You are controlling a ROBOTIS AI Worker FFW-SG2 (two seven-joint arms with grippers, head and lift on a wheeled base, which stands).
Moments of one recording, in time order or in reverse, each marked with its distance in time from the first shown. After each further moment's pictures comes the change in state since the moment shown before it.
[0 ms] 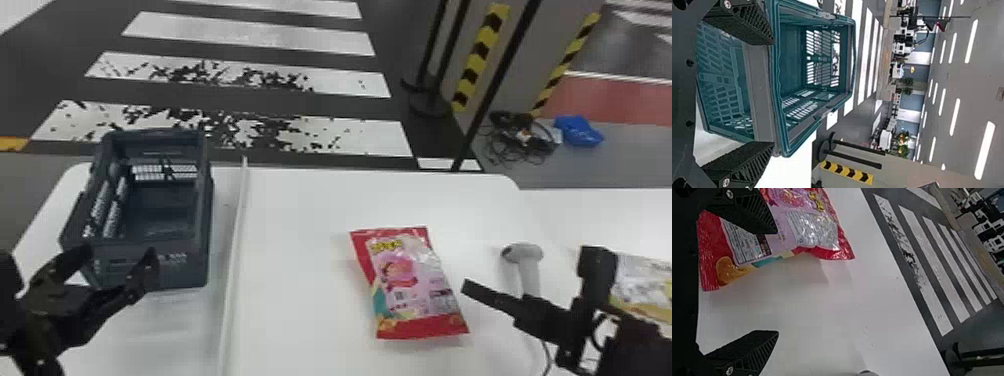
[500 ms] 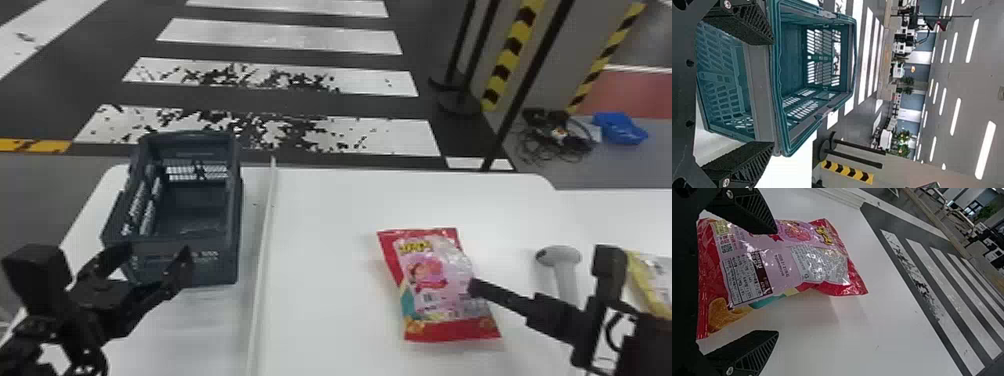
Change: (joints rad) left arm -0.003 0.001 -0.003 0.006 0.001 0.000 0.000; right arm -0.080 -0.021 0.043 0.149 0.001 0.007 0.156
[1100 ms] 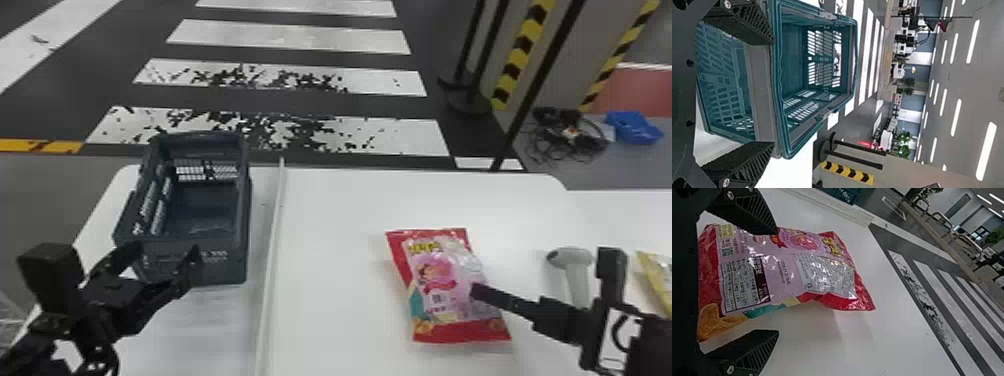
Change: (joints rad) left arm -0.004 0.000 0.001 0.006 0.000 0.000 0.001; right arm -0.035 -0.030 0.033 0.116 0.086 -0.076 0.182
